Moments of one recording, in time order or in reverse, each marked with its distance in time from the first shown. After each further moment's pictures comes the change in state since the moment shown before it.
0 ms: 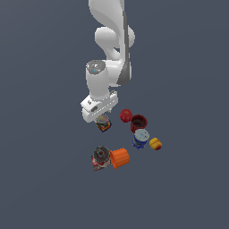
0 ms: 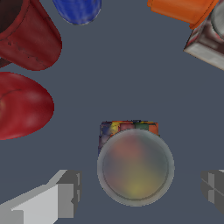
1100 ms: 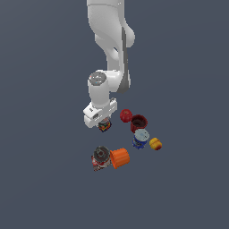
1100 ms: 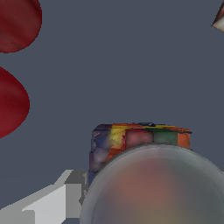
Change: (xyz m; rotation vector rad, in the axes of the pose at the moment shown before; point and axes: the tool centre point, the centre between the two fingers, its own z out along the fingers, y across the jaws) arm -0.001 0.000 0.049 -0.002 0.002 -0.003
